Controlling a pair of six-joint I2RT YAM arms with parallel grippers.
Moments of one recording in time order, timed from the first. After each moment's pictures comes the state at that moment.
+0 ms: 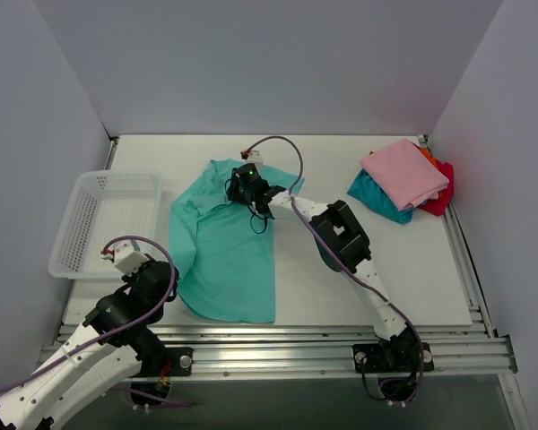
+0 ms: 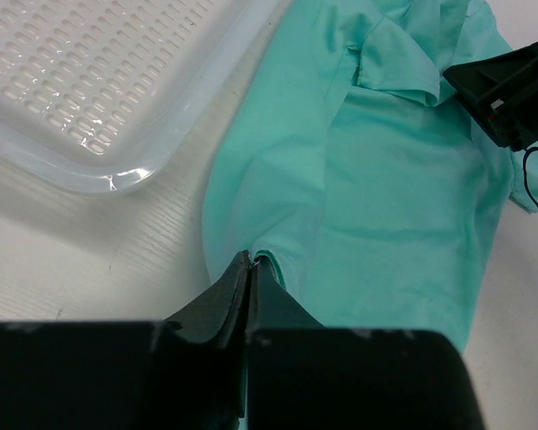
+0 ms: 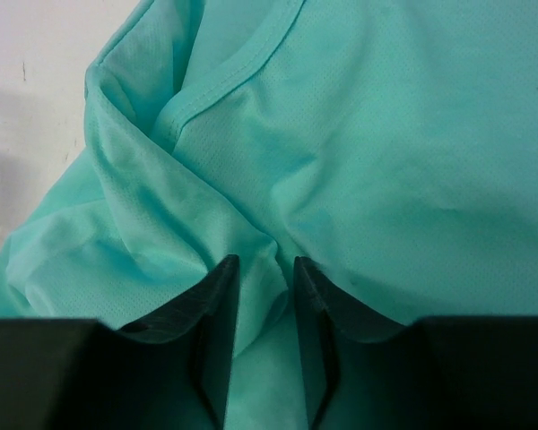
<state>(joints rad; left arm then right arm) -0.75 0.51 0.55 -0.81 -0.85 -1.10 0.70 2.48 1.89 0.05 0.15 0.60</state>
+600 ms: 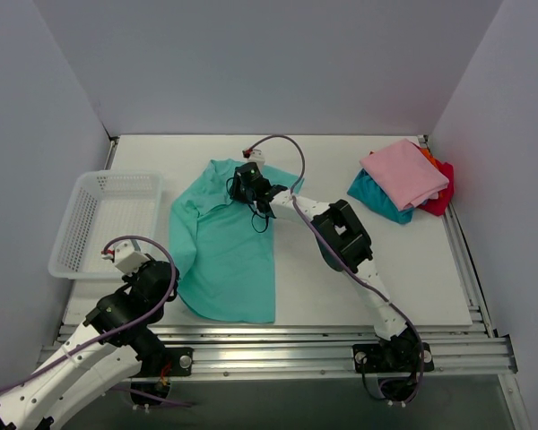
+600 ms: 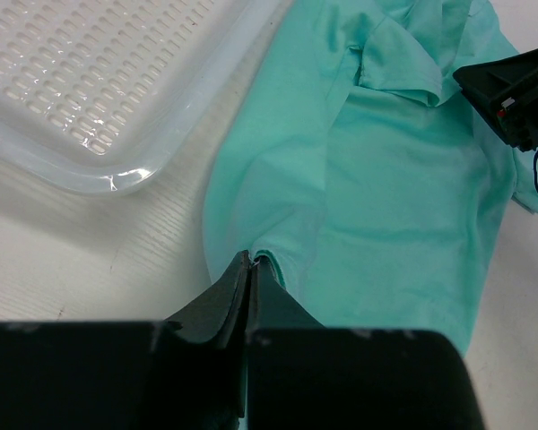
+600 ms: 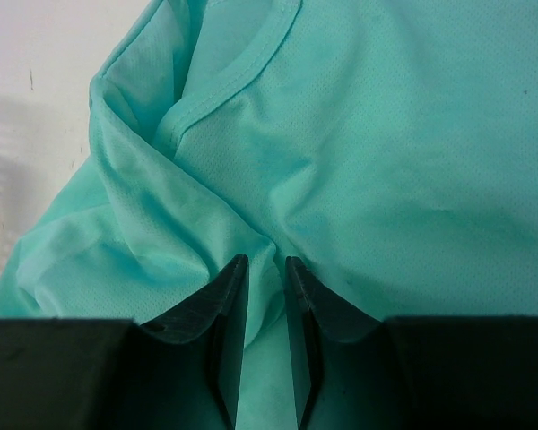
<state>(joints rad) -0.75 0.52 0.55 -0.81 -0.86 -1.10 0.69 2.46 1.87 0.06 0.15 0.61</state>
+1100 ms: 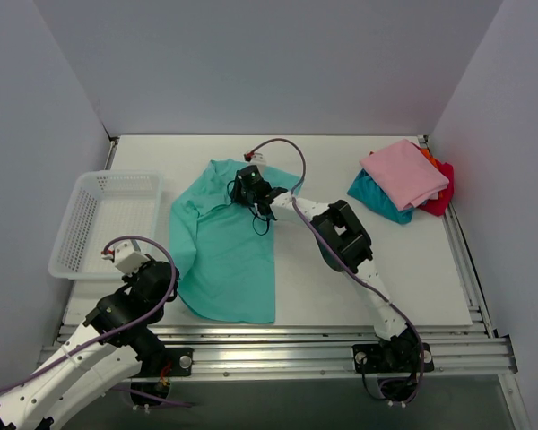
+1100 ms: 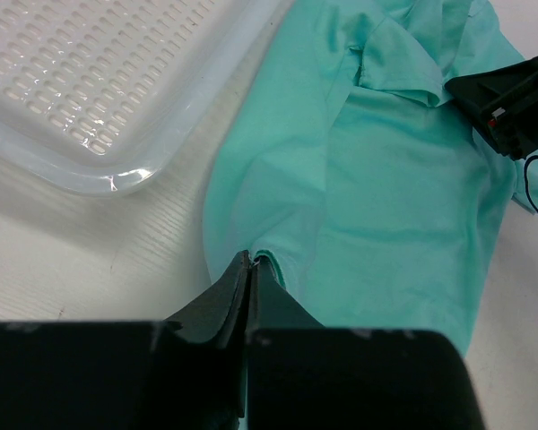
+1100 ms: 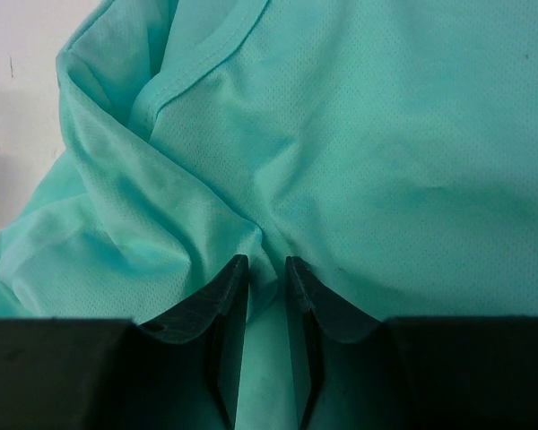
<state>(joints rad) -0.75 0.52 0.55 -0.81 -0.86 -1.10 0.69 2.46 1.84 0.06 0.14 0.64</state>
